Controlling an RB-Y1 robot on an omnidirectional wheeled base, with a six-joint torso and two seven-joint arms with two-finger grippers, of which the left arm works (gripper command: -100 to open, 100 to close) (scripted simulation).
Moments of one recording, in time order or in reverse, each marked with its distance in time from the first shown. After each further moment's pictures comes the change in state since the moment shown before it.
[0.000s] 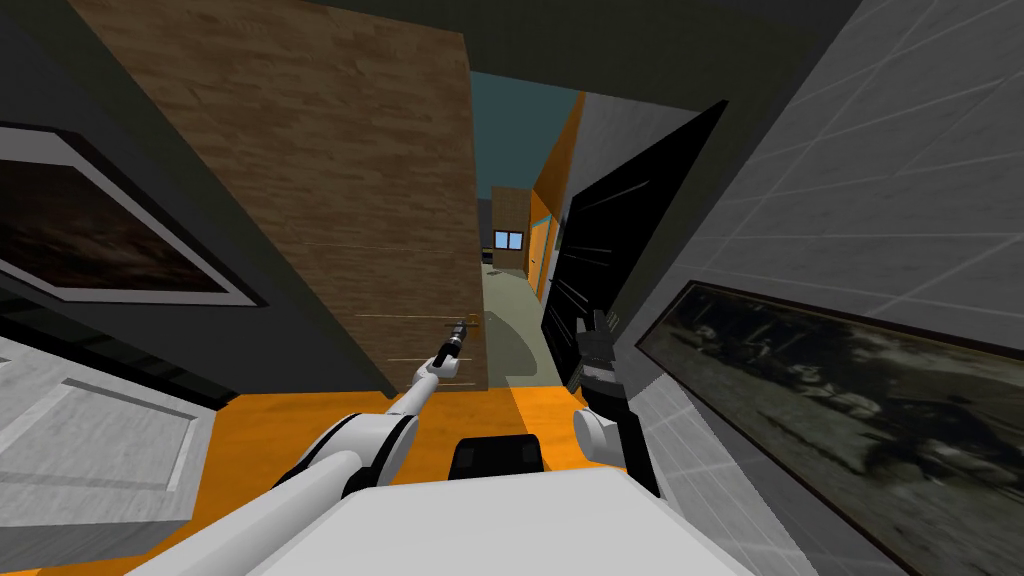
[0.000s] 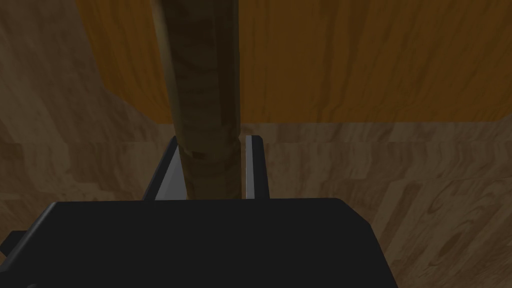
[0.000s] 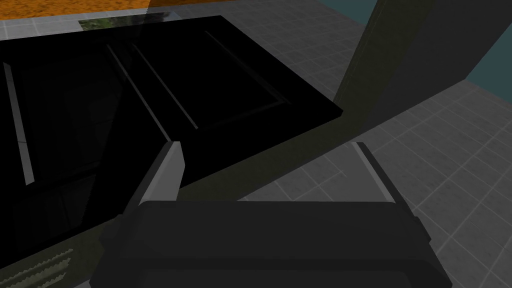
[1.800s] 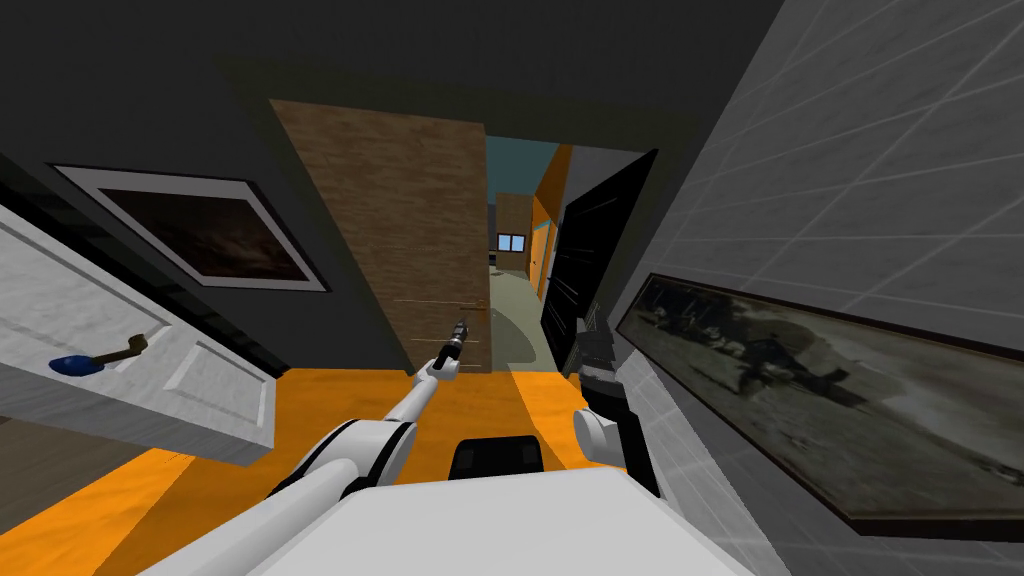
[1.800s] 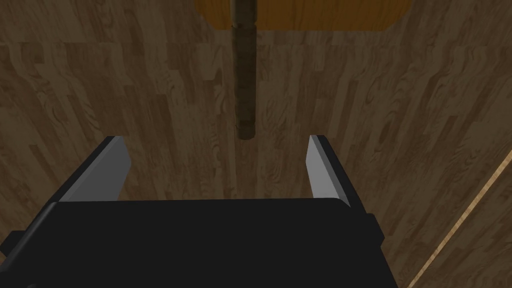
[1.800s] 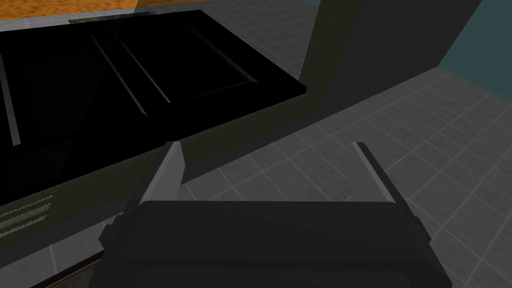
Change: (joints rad) arm 0.033 -0.007 -0.020 -0.043 -0.007 -0.001 0.003
